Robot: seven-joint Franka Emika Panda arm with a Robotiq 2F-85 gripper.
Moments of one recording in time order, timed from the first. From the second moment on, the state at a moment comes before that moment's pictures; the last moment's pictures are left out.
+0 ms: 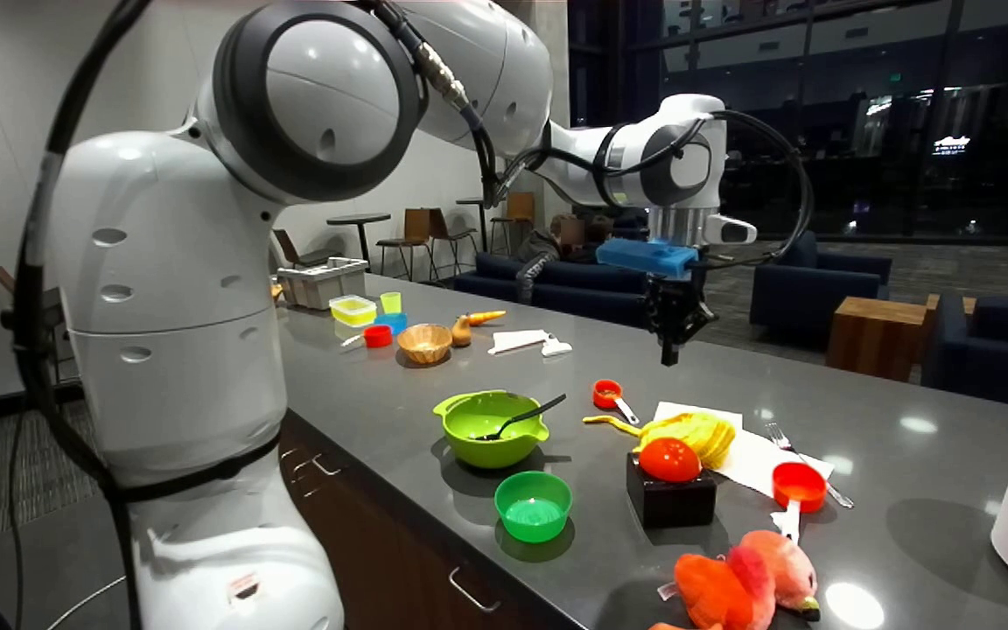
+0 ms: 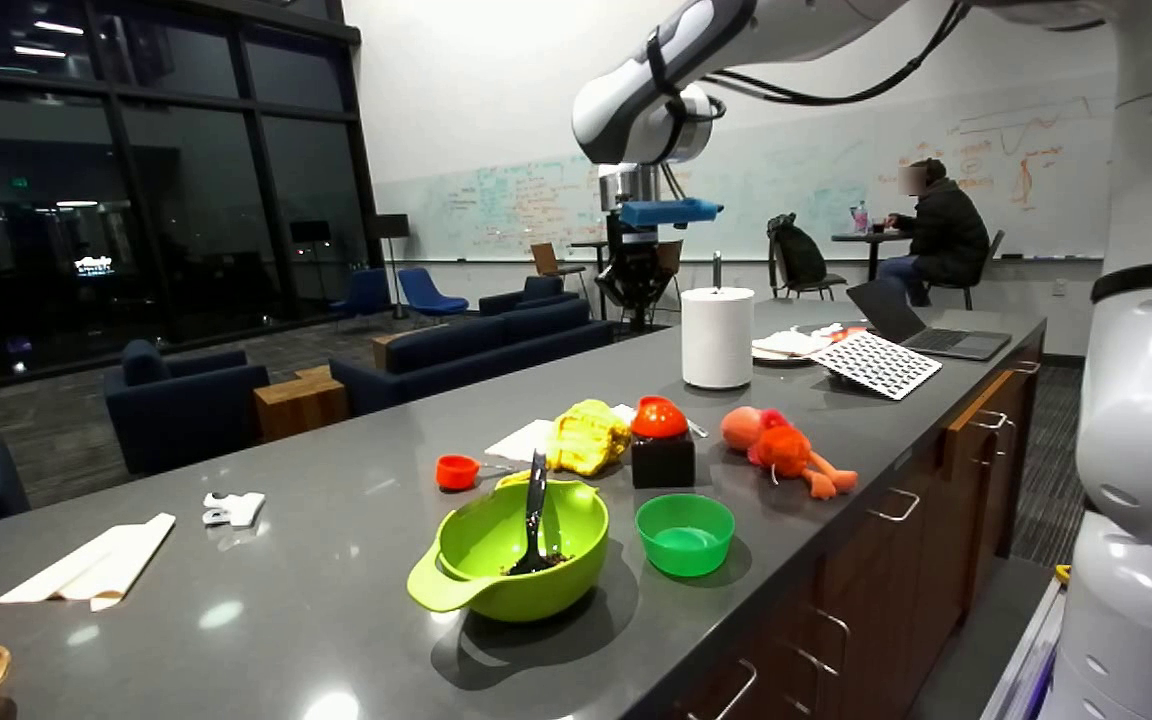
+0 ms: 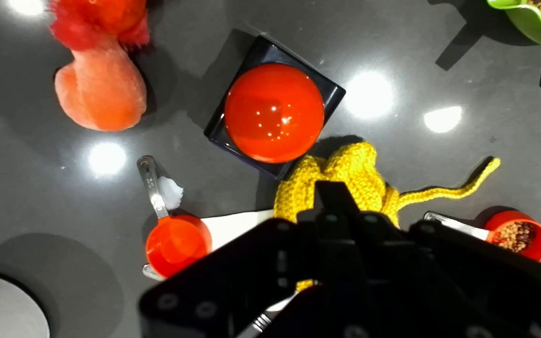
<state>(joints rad) -0.07 0.08 -0.08 -1.82 0.01 1.88 0.08</state>
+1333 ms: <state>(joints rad) -0.06 0.09 -0.07 -1.74 -0.03 1.73 0.13</state>
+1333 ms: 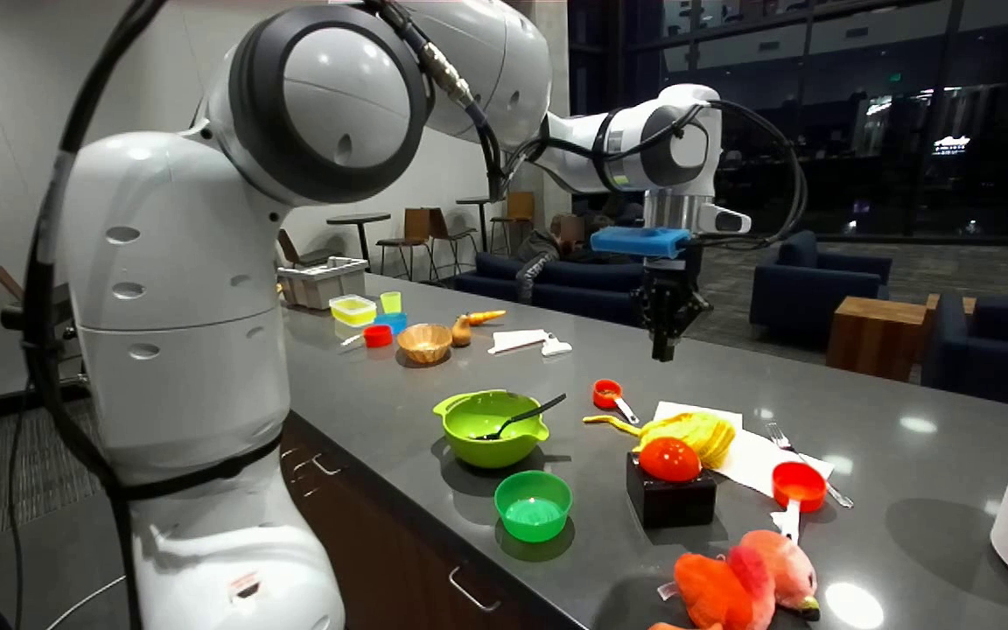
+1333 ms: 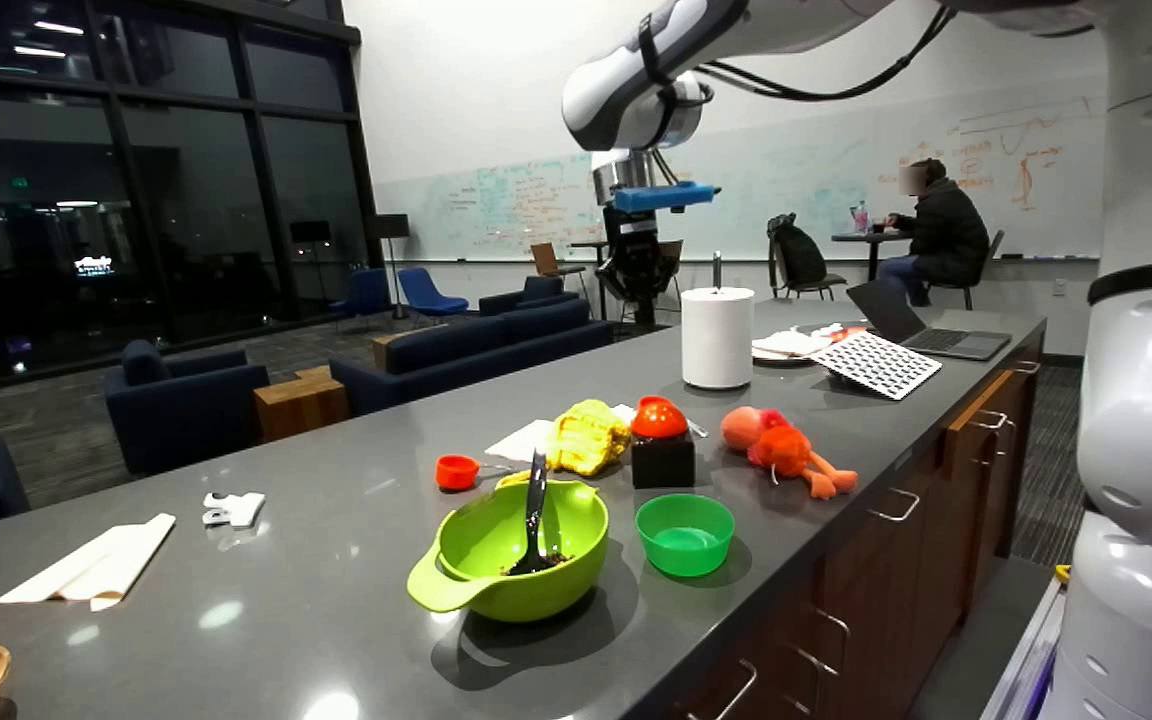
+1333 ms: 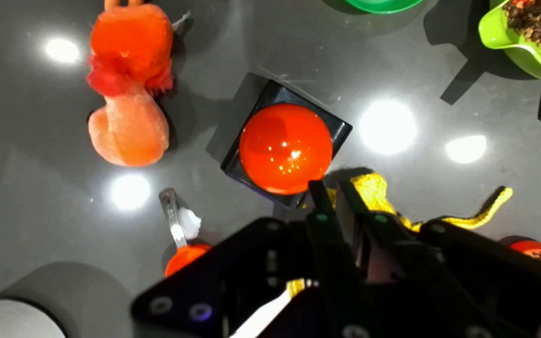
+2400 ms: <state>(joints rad) -0.15 0.30 -0.08 -1.34 0.08 1.72 -0.33</state>
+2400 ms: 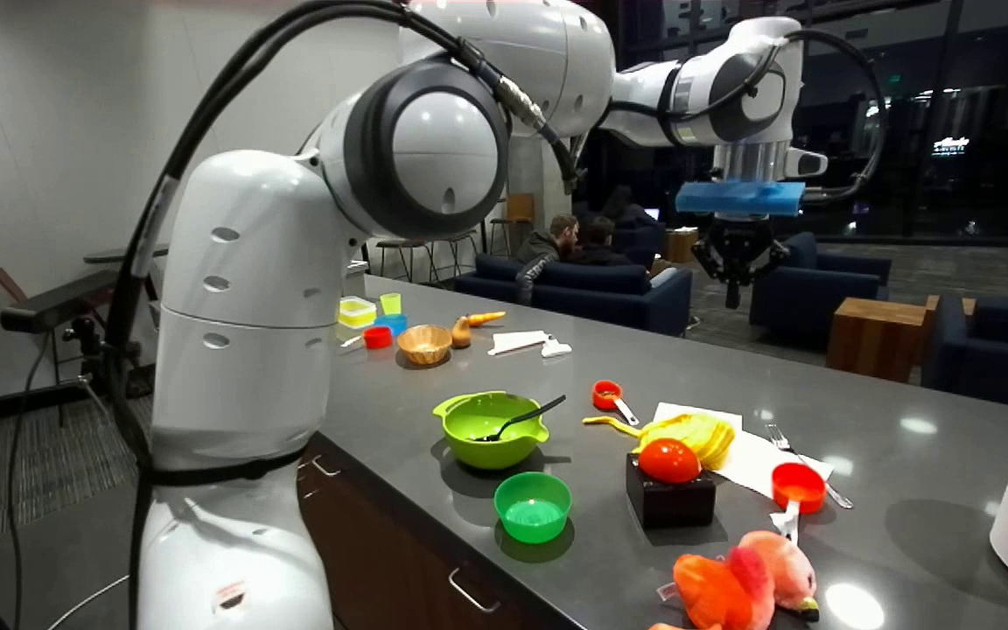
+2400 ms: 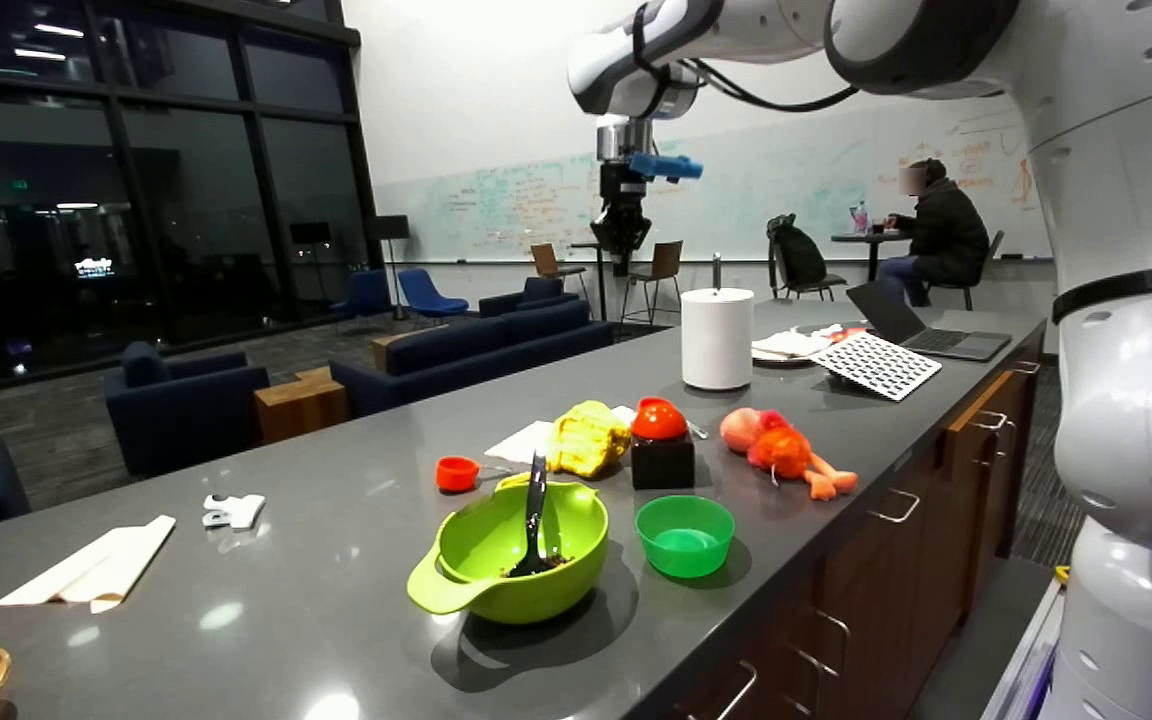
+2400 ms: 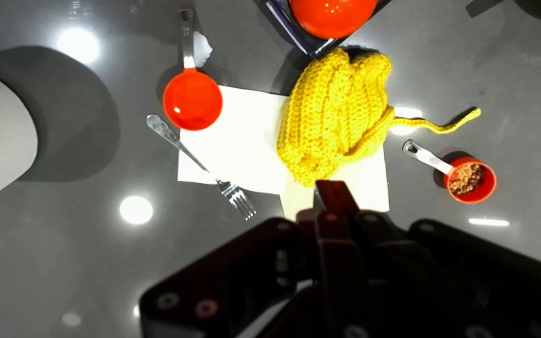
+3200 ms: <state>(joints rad) -0.18 0.44 -0.06 -1.28 0.08 1.70 -0.34</state>
